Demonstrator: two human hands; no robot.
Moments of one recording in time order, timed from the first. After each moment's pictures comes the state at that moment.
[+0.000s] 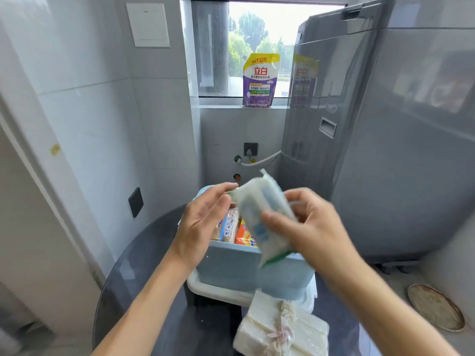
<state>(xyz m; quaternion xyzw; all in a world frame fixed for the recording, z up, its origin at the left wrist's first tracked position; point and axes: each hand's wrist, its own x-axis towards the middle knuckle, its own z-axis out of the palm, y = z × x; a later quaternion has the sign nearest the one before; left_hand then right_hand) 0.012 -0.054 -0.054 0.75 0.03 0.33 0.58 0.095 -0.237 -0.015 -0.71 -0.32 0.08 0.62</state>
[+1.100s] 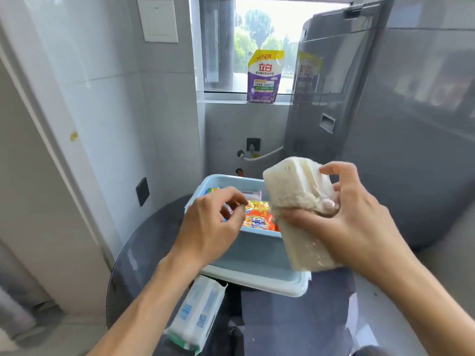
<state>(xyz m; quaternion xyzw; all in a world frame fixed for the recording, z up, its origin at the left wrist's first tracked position) -0.015 -0.090 -0.040 0.86 0.11 0.38 0.31 0.073 -0.292 0.018 -0.87 -0.31 -0.08 0.38</state>
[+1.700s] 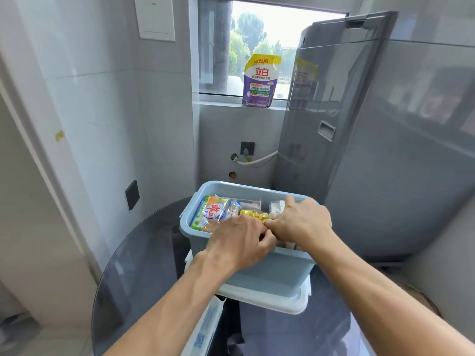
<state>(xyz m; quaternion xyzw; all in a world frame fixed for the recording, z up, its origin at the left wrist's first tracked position) 0.043 -0.093 -0.073 0.97 0.08 0.20 0.11 0.145 -0.187 -0.038 -0.98 -0.21 0.01 -0.04</state>
